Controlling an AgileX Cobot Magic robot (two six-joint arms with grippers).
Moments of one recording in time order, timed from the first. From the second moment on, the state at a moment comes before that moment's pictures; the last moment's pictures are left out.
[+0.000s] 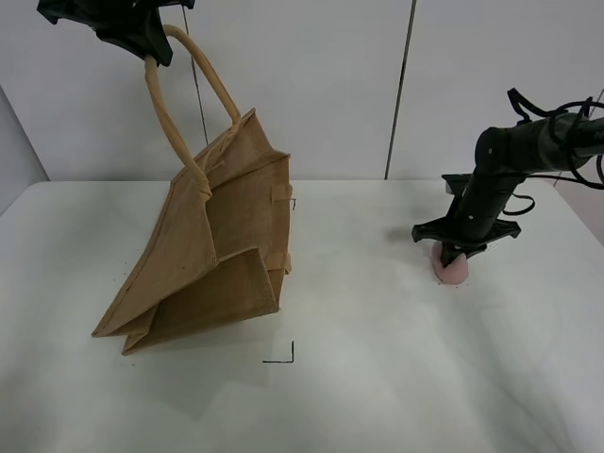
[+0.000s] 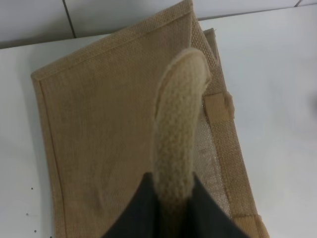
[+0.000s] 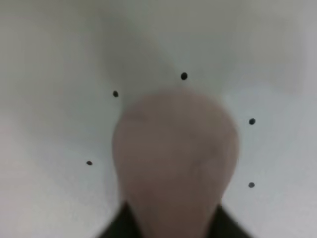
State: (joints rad) left arm -0.29 1.84 -2.12 0.00 1.17 -0.13; right arm 0.10 2.16 -1.46 0.04 0.78 -0.02
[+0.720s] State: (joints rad) left arm -0.29 1.84 -2.12 -0.04 1.17 -0.13; right arm 0.16 1.85 -1.70 0.33 0.97 -0.21
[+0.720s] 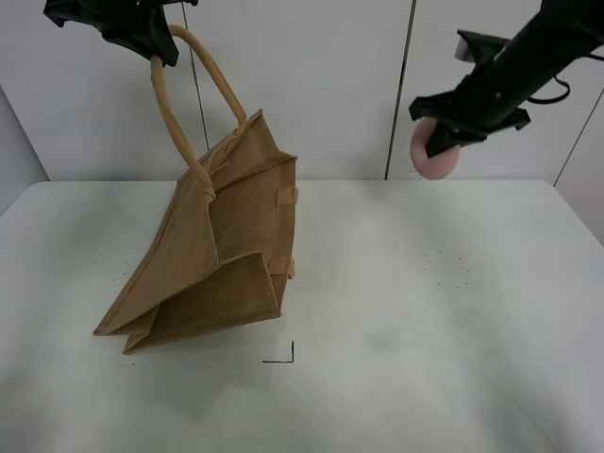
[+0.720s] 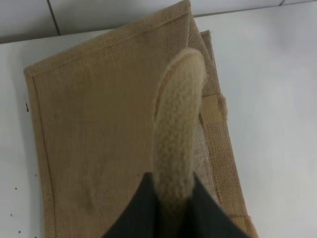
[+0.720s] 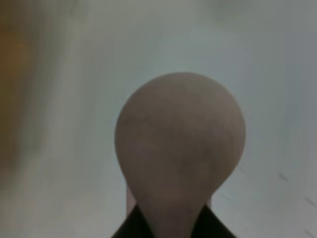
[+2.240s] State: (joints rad) left arm -0.29 1.80 -2.12 -0.04 1.17 -0.13; right arm 0.58 2.31 -1.84 0.78 0.53 -0.58
